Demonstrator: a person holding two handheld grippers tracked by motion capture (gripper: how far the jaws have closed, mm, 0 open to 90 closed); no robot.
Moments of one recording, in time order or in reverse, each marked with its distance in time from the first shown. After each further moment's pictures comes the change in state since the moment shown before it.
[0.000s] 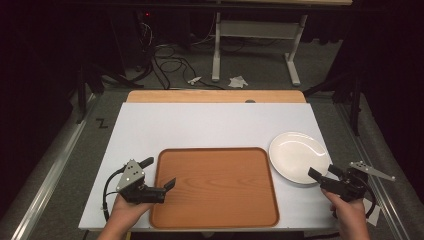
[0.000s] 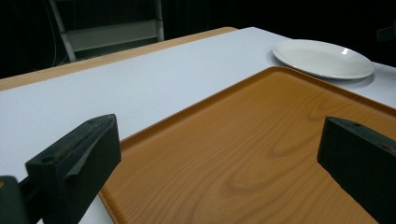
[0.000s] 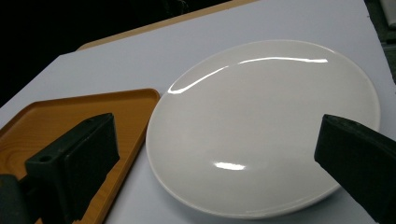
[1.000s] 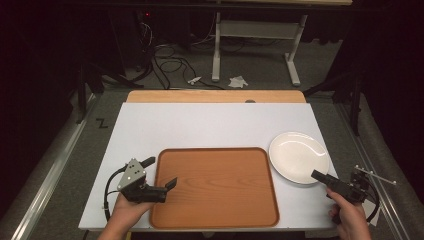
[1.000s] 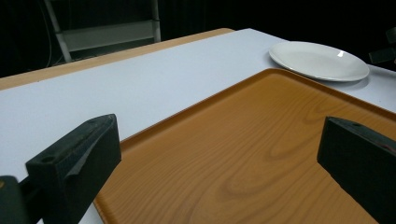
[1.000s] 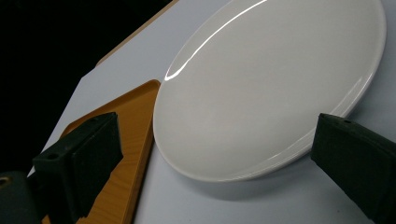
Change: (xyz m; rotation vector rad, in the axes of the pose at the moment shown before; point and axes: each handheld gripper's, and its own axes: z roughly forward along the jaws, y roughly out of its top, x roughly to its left) left arm 0.000 0.001 0.003 -0.003 -0.013 -0.007; right arm -0.023 -0.015 0.001 0.069 0.076 0.322
